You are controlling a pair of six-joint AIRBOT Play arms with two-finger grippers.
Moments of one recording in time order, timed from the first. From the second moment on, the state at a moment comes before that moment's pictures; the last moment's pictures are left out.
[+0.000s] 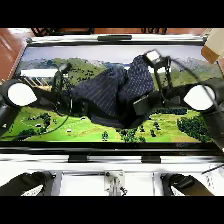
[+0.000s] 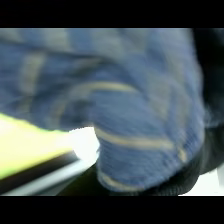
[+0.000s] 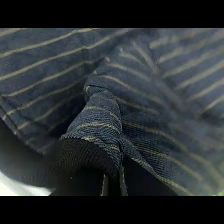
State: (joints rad) left arm -0.49 -1.10 1.23 1.15 -1.28 -1.74; right arm 0.43 -1.00 1.25 -1.32 1.25 1.40
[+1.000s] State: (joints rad) left arm -0.49 -1.07 1.44 1.20 -1.65 -1.66; right arm 0.43 -0.99 1.38 -1.31 1.18 1.58
